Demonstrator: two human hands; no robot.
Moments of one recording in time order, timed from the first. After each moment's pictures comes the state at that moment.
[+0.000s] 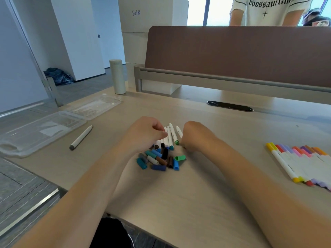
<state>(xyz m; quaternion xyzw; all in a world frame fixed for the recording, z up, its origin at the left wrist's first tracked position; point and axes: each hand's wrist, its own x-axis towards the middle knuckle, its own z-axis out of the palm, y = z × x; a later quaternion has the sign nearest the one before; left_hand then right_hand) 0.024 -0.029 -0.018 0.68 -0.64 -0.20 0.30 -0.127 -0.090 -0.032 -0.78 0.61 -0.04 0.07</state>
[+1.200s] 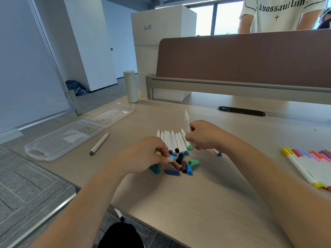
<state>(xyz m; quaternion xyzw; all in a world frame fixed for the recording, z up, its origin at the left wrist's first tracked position) 0.062 0.001 -0.029 0.63 -0.75 -0.13 0.15 -0.124 -0.077 -0.004 -0.79 0.54 -0.14 0.25</state>
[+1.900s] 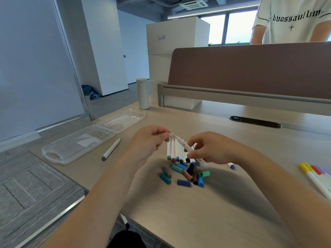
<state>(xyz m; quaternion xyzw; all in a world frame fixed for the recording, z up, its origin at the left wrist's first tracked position) 0.073 -0.021 -0.019 0.63 -0.51 -0.31 0.49 -0.123 -0.064 0.007 -0.87 0.42 -0.09 0.24</state>
